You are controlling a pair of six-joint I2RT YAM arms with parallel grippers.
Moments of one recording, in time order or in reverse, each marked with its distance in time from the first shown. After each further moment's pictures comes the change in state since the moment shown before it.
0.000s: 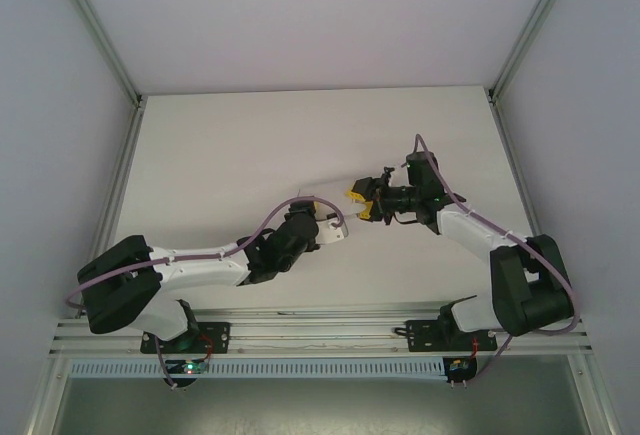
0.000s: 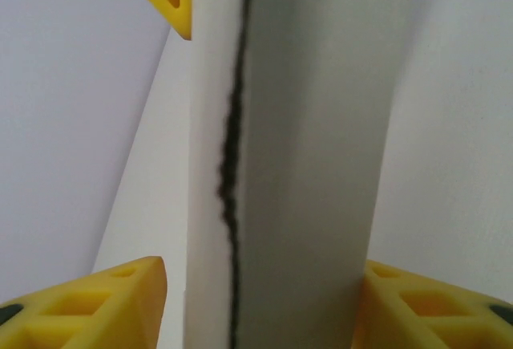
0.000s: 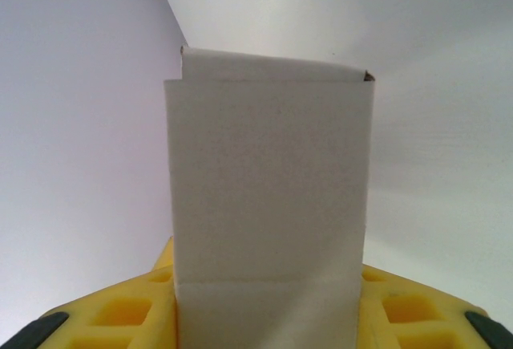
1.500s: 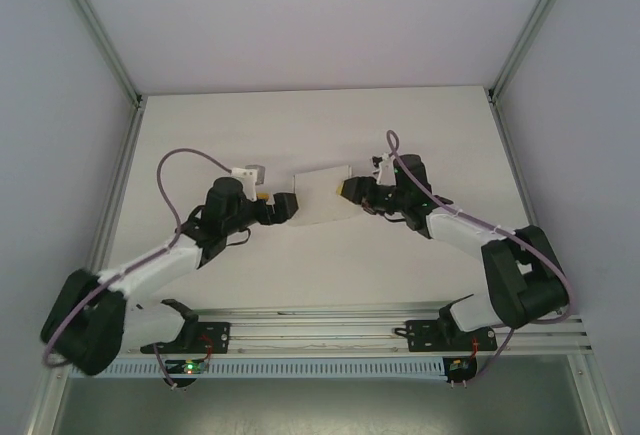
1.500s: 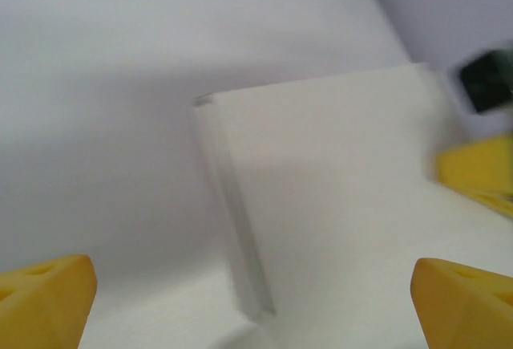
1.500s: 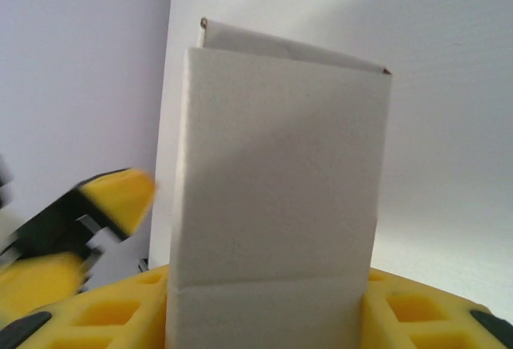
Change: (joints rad) left arm 0.502 -0.319 -0.127 -0.091 0.735 -1.163; right arm 0.082 0.038 -0.023 0.169 0.245 -0.444
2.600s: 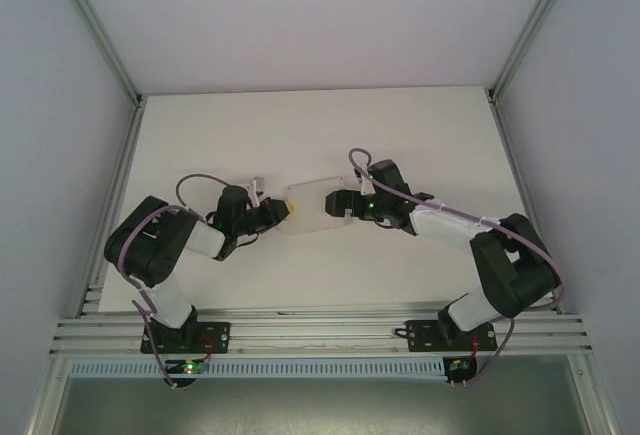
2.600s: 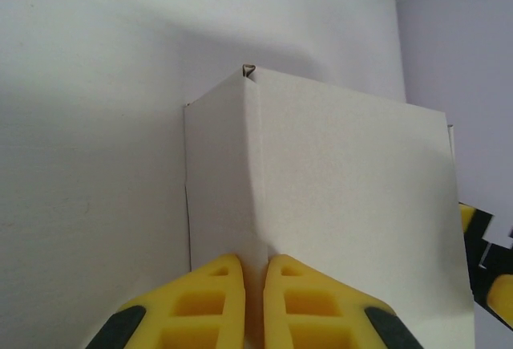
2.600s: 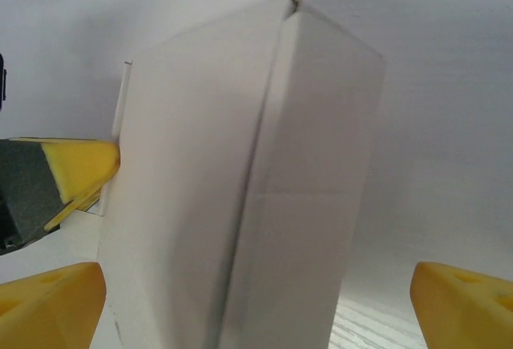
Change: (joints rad) left arm 0.160 0.620 -0.113 0.665 0.268 -0.459; right arm 0.127 0.104 0.091 -0.238 0.296 -0.303
